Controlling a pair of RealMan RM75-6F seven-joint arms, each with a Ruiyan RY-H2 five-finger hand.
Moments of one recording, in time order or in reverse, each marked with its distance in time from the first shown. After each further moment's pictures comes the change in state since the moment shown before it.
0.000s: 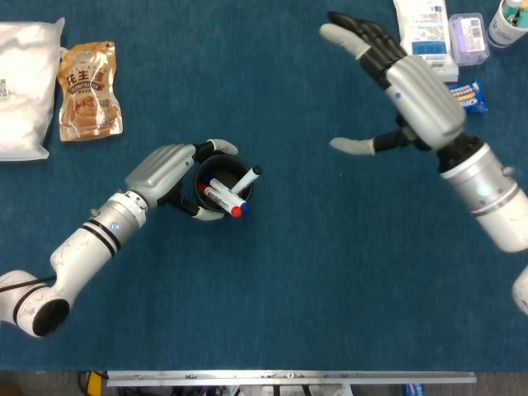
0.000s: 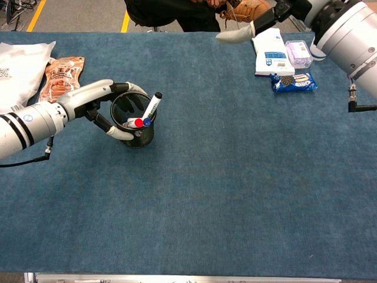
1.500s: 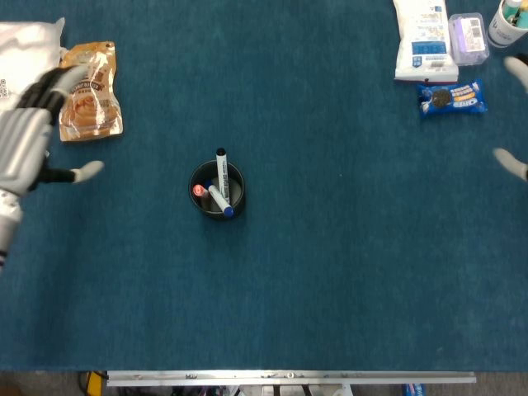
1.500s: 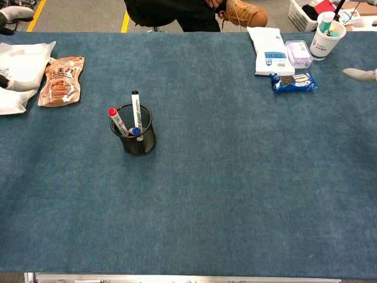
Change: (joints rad) left arm 0.259 0.294 0.000 -0.145 -0.015 0.456 0.217; right arm -0.348 0.213 -0.206 0.007 0.049 0.198 -0.248
